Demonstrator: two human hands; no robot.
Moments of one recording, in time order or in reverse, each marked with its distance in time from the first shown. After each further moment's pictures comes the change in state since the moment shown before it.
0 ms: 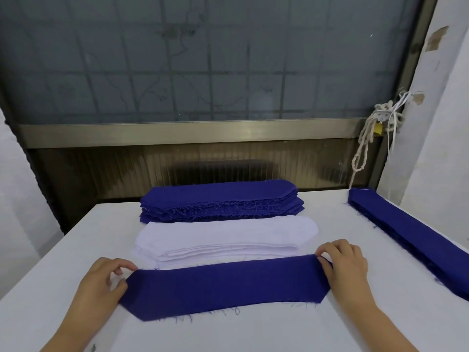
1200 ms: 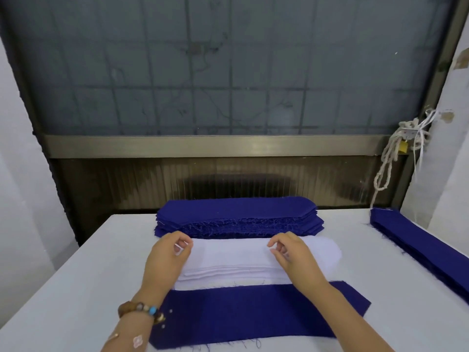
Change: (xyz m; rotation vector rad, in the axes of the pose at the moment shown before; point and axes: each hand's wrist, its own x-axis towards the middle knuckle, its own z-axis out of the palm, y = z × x) left_hand 0.079 0.060 0.059 -0.110 0.065 0.000; right_hand 0.056 -0.110 0.039 0.340 -0.216 -0.318
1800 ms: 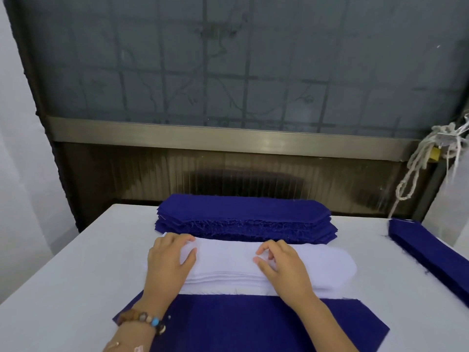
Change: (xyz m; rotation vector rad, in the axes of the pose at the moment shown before) left_hand -0.004 -0.018 0.022 0.262 0.088 0.102; right_hand 0.019 0.007 0.045 -0.055 -0.033 -0.047
